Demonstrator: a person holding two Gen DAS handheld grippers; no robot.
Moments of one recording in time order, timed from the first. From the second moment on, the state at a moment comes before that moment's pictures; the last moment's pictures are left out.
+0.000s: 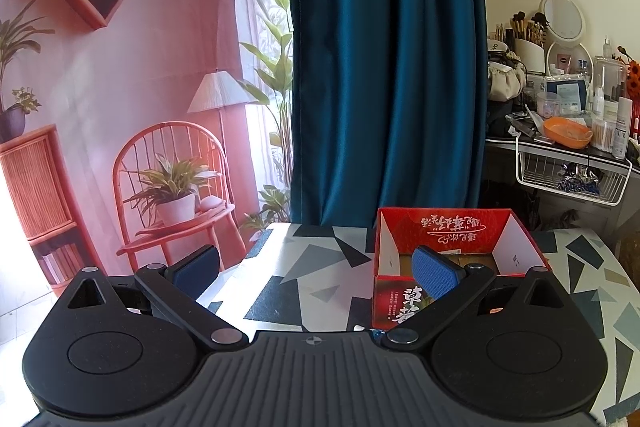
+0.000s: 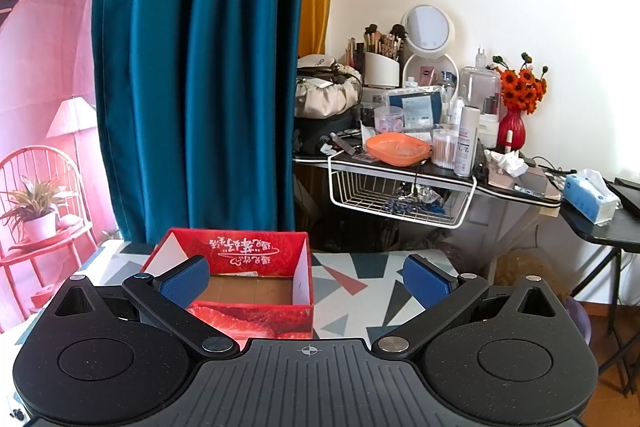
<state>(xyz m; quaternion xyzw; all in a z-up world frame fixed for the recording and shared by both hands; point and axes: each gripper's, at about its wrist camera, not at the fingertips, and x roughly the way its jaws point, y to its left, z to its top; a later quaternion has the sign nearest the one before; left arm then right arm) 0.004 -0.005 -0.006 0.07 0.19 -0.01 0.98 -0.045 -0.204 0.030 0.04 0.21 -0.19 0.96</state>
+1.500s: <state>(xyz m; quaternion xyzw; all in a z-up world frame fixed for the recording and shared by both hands) 0.112 -0.006 -0.170 0.02 0.35 -0.09 0.93 0.059 -0.254 -0.170 0.15 0.31 -0.09 0.93</state>
